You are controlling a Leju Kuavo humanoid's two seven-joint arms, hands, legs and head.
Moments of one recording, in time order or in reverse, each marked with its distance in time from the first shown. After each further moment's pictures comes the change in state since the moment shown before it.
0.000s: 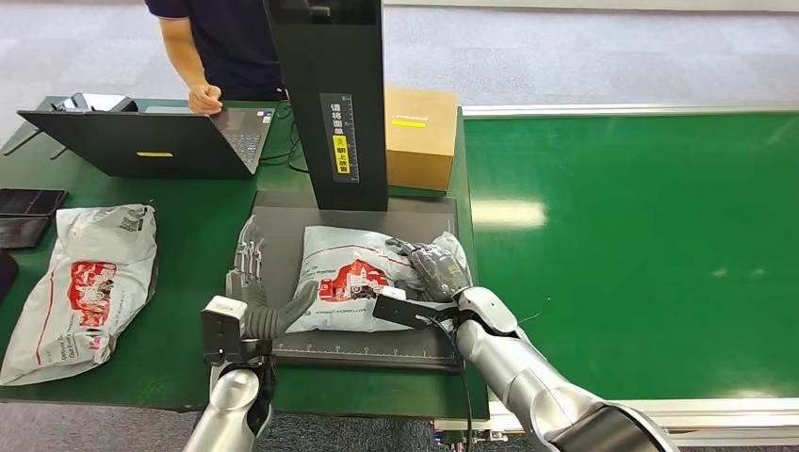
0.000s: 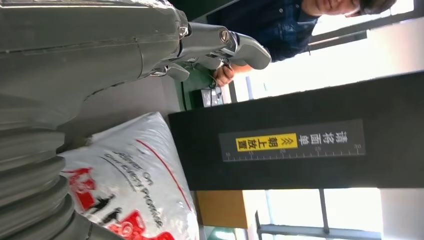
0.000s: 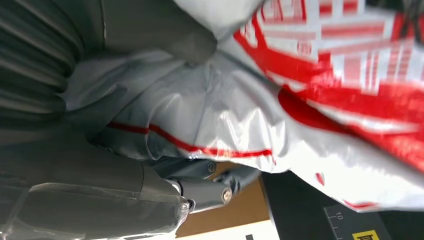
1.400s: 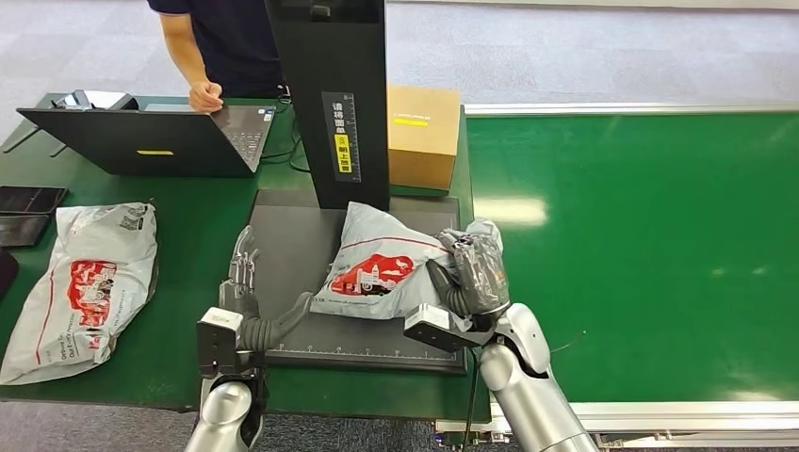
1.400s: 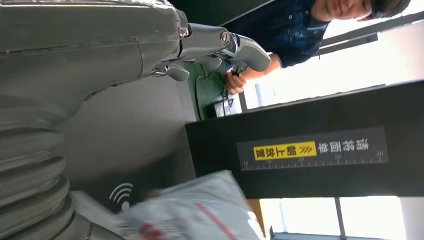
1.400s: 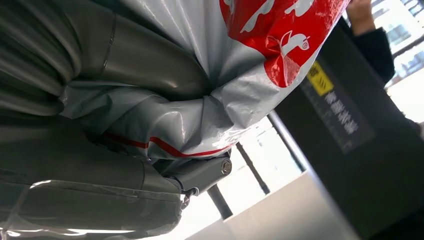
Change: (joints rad) left arm 0.069 -0.024 0.076 -0.065 -0.092 -0.043 0.019; right arm 0.354 -0.053 -0.159 -0.779 -0.006 -0.120 -0.100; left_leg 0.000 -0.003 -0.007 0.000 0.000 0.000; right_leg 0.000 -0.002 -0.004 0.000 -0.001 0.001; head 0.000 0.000
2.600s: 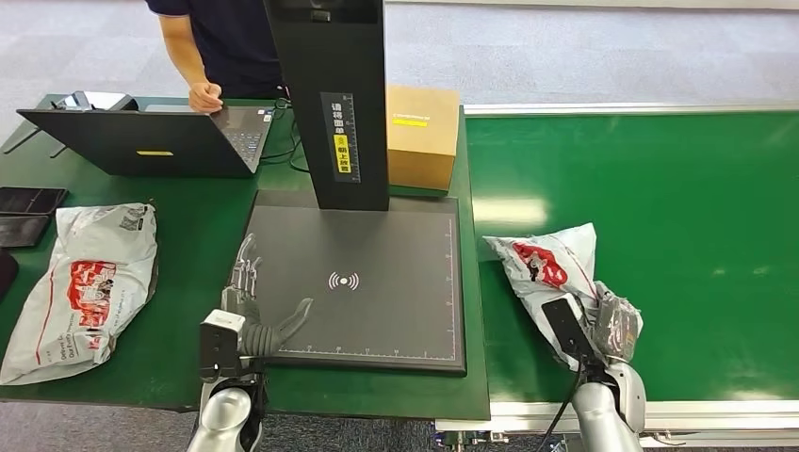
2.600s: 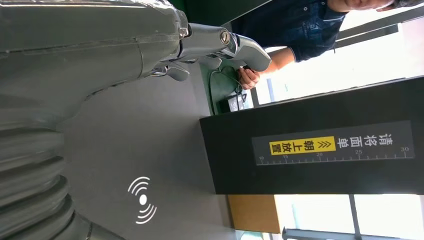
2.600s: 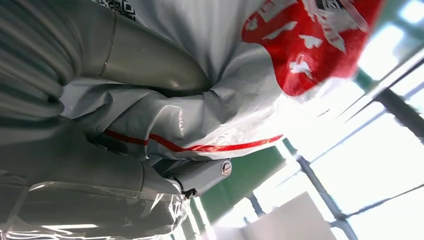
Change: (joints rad) left arm 0.021 0.002 0.001 -0.002 -0.006 -0.012 0.036; right arm 0.120 -0.061 -0.618 0.163 -0.011 -0.024 0.123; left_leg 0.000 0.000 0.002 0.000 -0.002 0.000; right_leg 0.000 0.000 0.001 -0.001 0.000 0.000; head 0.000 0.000
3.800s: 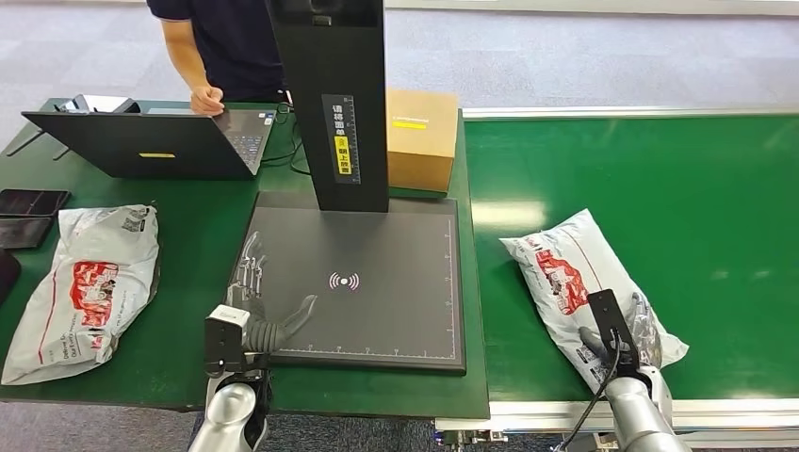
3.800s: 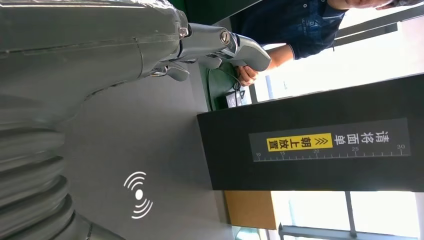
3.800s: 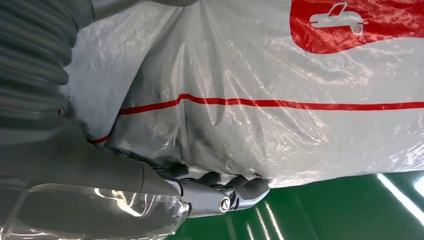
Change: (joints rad) left arm -0.028 0.000 -0.013 0.051 0.026 0.010 -0.009; right arm -0.217 -0.159 -0.154 0.555 -0.056 0.112 0.136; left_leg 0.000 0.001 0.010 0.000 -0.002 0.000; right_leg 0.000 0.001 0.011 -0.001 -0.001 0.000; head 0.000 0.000
